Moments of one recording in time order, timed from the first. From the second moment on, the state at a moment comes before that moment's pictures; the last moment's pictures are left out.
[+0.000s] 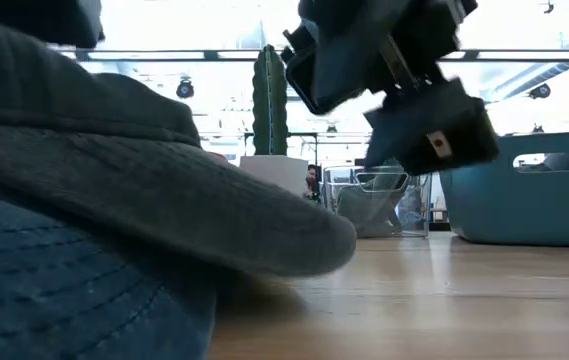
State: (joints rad) left arm -0.69 1.62 0.97 -0.41 -0.11 -0.95; right arm 0.34 1.95 1.29 -0.25 -0.39 1.34
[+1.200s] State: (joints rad) left arm -0.67 1.62 0.95 -0.36 -0.20 -0.92; right arm 0.35 1.93 1.19 0.21 -0.10 1.30
